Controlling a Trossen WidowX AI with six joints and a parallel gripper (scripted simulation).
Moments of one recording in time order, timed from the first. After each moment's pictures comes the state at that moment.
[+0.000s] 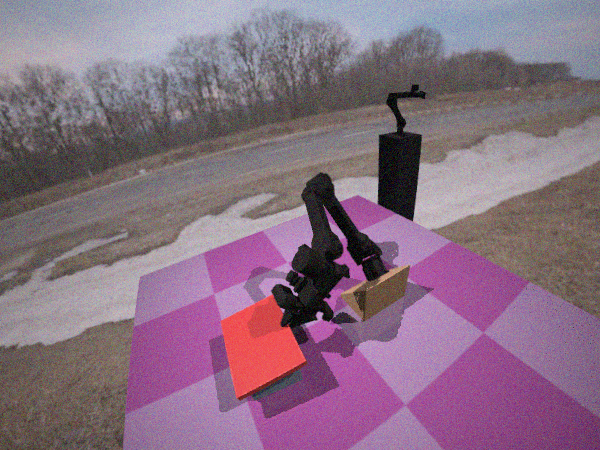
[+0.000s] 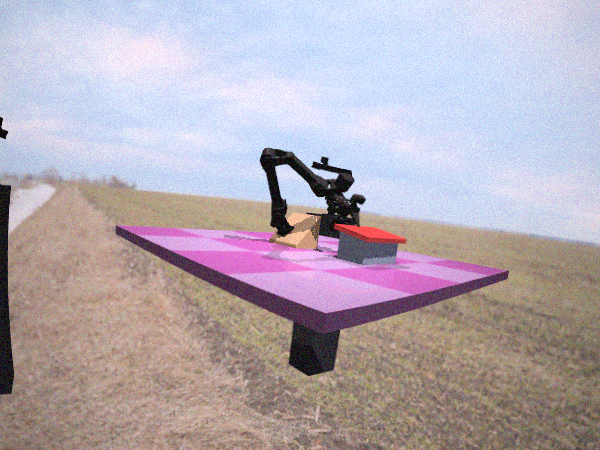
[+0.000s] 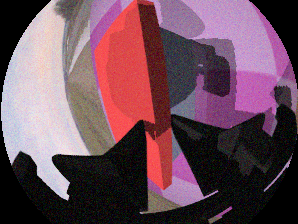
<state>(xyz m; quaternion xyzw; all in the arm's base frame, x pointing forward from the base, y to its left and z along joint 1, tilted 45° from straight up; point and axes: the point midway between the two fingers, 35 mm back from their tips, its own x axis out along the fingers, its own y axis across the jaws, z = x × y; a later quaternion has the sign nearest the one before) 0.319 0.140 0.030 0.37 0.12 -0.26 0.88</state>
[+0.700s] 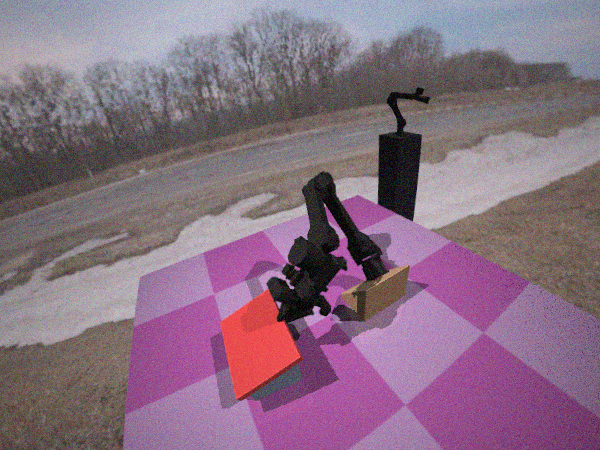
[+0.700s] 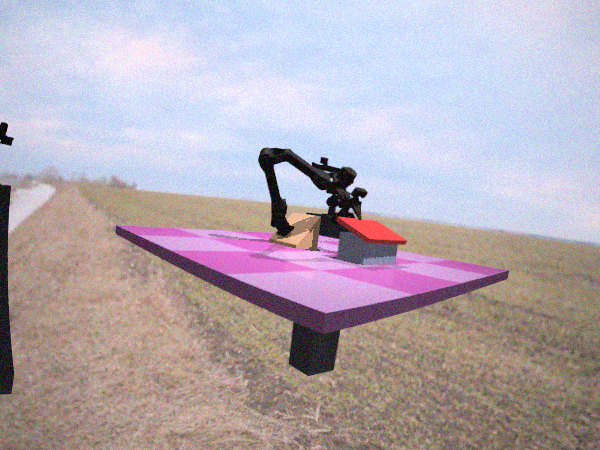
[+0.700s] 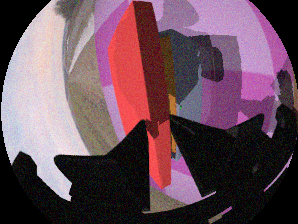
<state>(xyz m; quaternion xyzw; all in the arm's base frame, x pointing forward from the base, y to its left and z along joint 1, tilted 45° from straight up) 0.321 0.159 0.050 0.36 0.12 -0.26 0.88</state>
